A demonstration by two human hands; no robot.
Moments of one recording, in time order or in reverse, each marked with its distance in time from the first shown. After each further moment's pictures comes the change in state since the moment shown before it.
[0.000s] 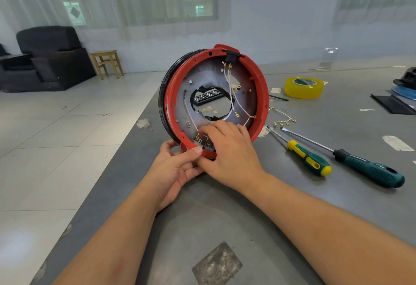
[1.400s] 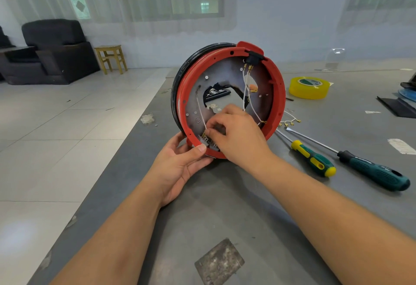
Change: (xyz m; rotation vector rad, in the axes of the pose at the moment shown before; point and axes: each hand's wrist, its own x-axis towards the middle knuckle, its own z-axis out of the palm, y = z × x) left_hand -0.003 0.000 0.000 -0.011 -0.032 0.049; right_hand 0.031 0.004 -0.021 0.197 -0.077 0.130
